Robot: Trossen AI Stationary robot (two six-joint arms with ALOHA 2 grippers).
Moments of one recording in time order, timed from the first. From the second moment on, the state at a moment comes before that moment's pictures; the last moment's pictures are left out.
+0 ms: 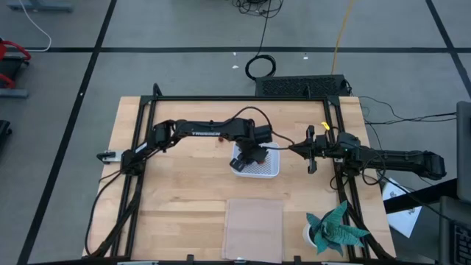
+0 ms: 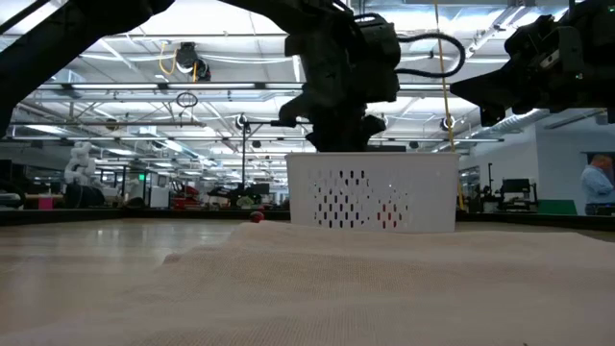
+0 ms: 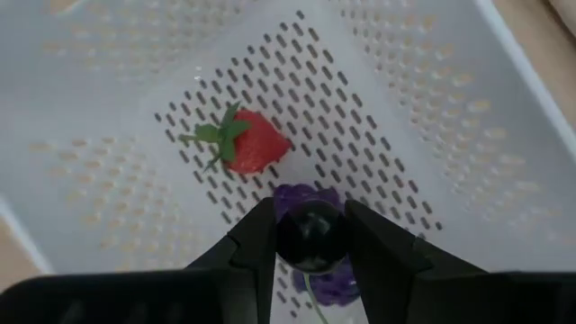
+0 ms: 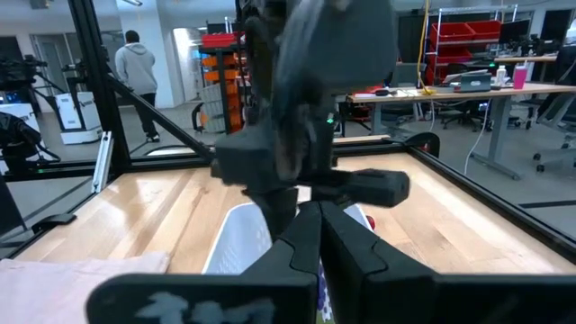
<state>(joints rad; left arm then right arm) 0.12 2.31 2.07 -1.05 0.17 0.78 -0.23 0.42 0.02 0.44 -0.18 0.06</state>
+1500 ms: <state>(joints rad) 0.08 2.36 2.07 -0.96 0.12 0.64 -0.23 0.42 0.02 0.45 -0.18 0.04</state>
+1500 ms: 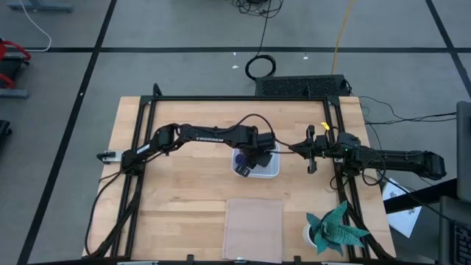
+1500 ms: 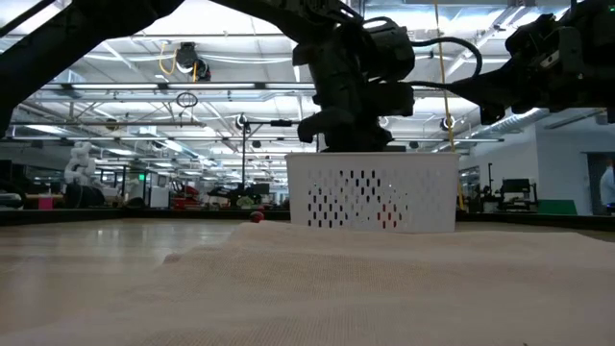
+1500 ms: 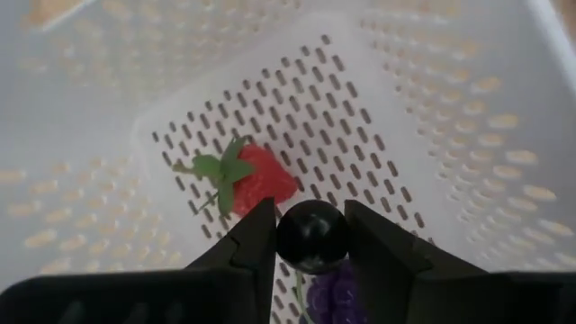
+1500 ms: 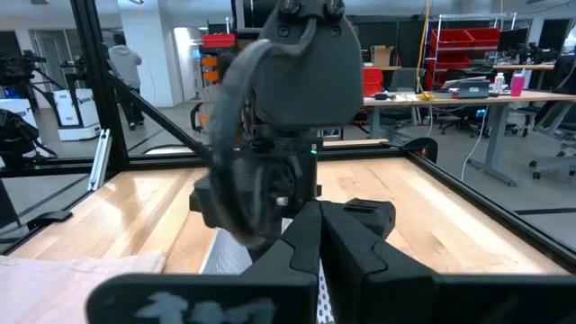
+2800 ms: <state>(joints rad) 0.10 2.37 2.04 -0.89 0.03 0.16 -0.23 0.42 0.02 0.45 -0.18 0.05</state>
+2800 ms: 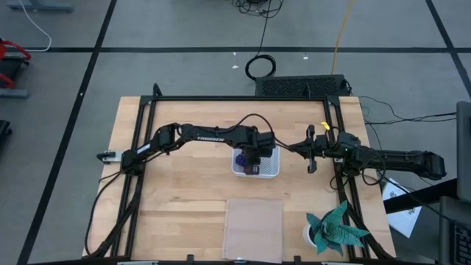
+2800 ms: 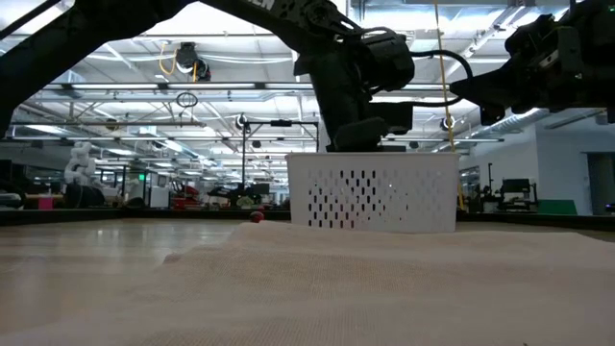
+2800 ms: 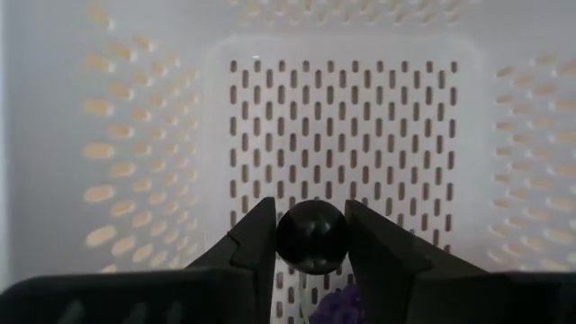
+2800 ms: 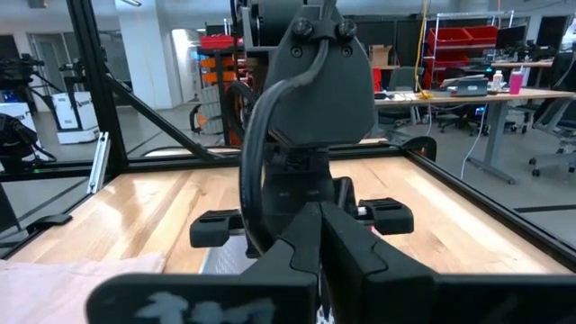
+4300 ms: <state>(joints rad) 0.10 2.37 2.04 -0.92 0.05 0.24 -0.23 0.42 0.02 0.45 -0.18 0.07</state>
